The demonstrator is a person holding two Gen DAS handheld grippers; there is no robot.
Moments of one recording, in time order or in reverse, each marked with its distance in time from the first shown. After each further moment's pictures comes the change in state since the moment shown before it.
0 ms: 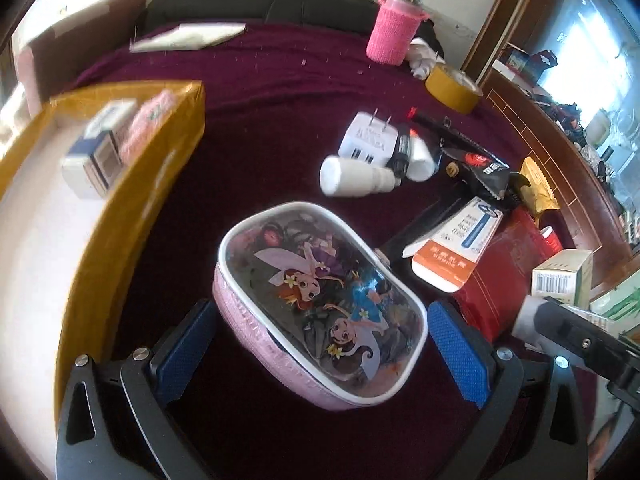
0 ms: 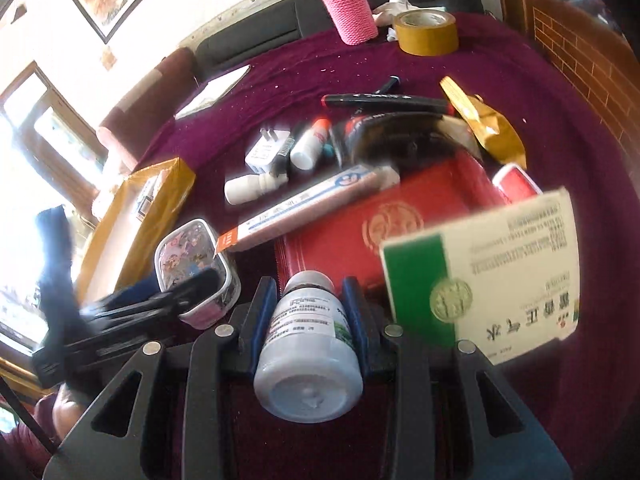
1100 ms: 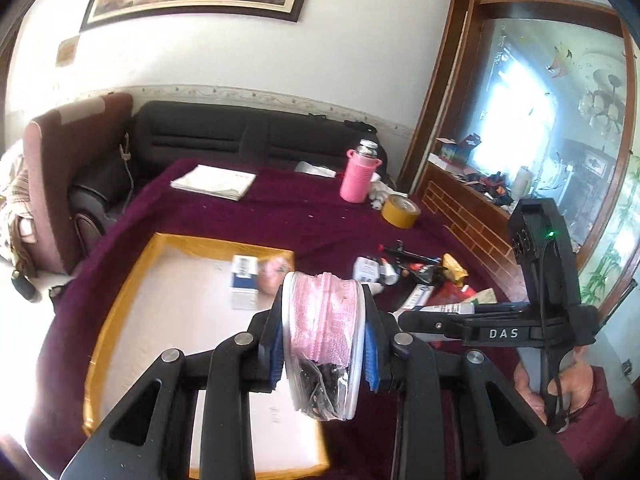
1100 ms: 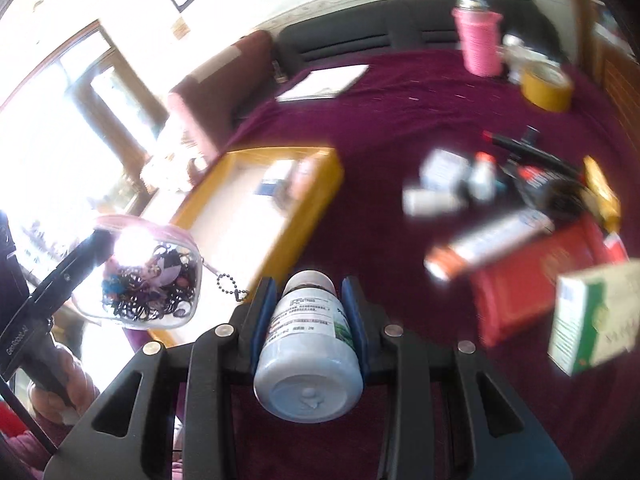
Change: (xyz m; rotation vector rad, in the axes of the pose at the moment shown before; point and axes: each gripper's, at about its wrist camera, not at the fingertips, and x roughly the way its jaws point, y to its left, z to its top) left arm -0.226 0.138 -0.002 0.094 -0.389 -0.137; right arm 0.006 0.159 0.005 -0.213 0.021 0.167
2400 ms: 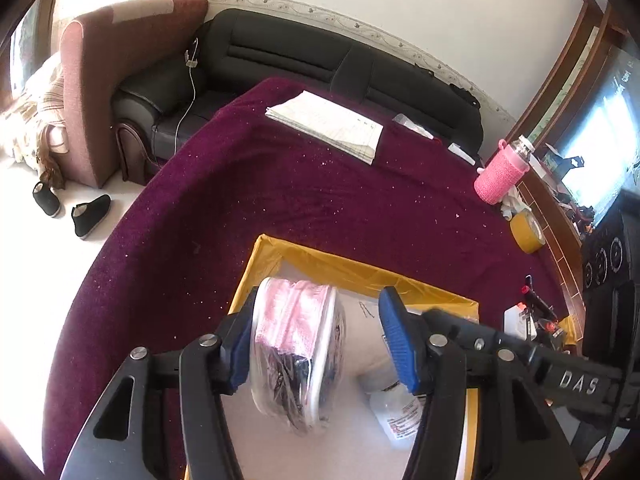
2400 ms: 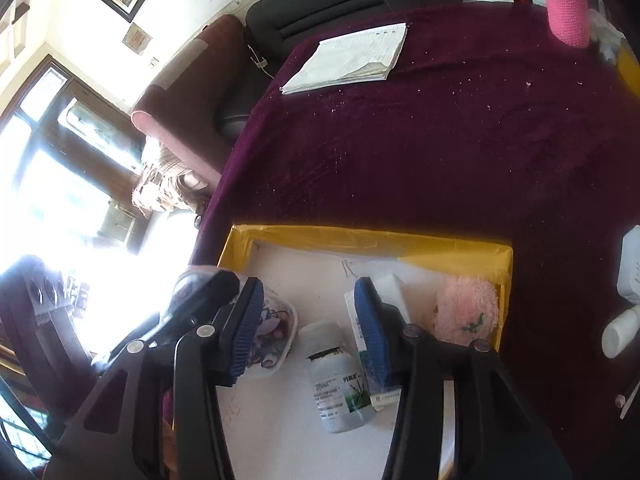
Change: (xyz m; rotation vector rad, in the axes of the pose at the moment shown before) left arm 0.173 0.178 0.038 -0.280 0.249 0.134; right arm 0.193 0.043 0.132 0.216 0.093 -0.001
